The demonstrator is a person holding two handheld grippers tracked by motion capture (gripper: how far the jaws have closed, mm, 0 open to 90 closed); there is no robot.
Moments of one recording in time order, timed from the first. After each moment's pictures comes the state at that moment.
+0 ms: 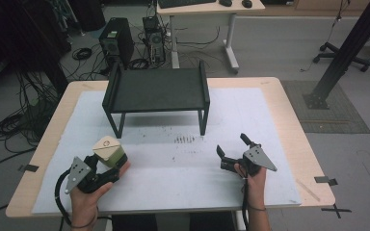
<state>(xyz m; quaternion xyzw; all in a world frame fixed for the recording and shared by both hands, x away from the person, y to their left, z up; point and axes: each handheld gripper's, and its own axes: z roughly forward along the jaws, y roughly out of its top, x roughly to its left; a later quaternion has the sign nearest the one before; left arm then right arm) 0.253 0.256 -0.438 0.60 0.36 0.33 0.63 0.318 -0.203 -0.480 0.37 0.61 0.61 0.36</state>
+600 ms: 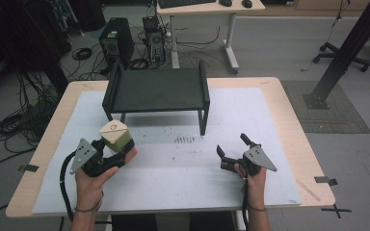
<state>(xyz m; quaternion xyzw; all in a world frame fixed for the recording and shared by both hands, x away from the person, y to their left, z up) 0.281 0.239 -0.401 0.61 0.35 0.31 0.64 0.318 -0.203 -0.480 0.37 0.61 0.61 0.36</state>
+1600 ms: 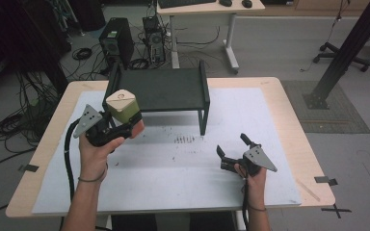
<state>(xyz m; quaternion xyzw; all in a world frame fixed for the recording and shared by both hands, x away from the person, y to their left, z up) 0.328 0.216 -0.331 0.62 0.34 0.29 0.64 0.318 -0.203 -0.480 0.36 0.61 0.61 0.36</state>
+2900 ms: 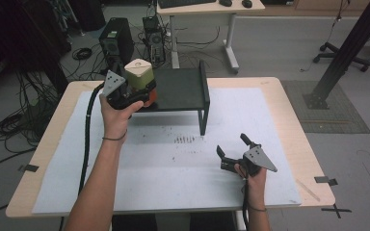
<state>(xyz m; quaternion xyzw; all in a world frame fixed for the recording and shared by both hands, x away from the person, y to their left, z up) 0.421 0.182 -0.313 0.61 0.35 0.33 0.63 0.318 -0.203 -0.480 0.36 0.60 0.61 0.36</state>
